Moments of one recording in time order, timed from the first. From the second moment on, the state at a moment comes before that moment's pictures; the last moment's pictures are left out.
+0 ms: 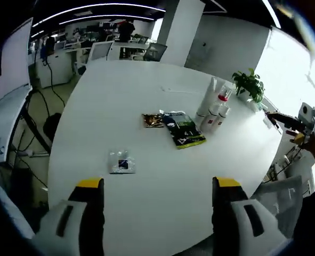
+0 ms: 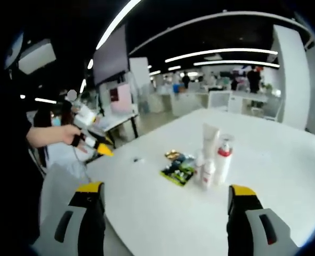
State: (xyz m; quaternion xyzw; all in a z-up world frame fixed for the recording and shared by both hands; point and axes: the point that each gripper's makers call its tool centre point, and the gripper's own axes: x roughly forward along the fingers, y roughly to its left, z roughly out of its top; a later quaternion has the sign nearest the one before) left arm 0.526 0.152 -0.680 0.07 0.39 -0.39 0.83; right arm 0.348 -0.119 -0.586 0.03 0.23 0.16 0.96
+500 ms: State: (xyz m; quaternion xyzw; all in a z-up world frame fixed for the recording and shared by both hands) left arm 0.546 0.148 -0.725 0.10 0.41 -0.38 0.82; right arm 0.359 -0.125 -0.602 0.04 0.25 0.15 0.96
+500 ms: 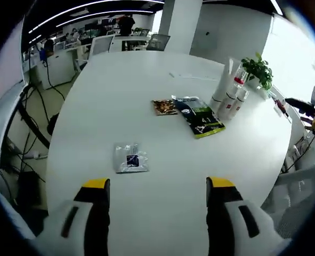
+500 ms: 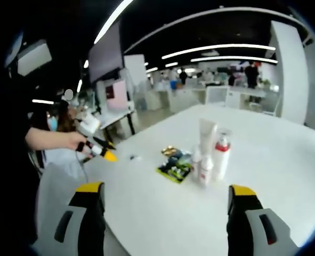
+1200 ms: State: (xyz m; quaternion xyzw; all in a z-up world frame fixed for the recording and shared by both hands) left arm 0.581 0.151 -0.751 0.10 0.40 -0.35 0.84; right arm 0.377 -0.123 -0.618 0.06 0.25 0.17 0.95
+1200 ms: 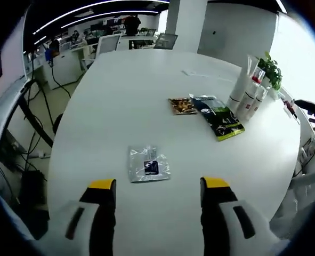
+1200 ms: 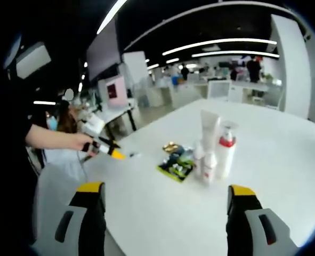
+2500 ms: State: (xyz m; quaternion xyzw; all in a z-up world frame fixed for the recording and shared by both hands) left arm 0.610 0.147 -0.786 0.16 0.38 -0.32 0.85; right arm 0.387 -0.125 -0.632 0.07 0.27 0.16 0.95
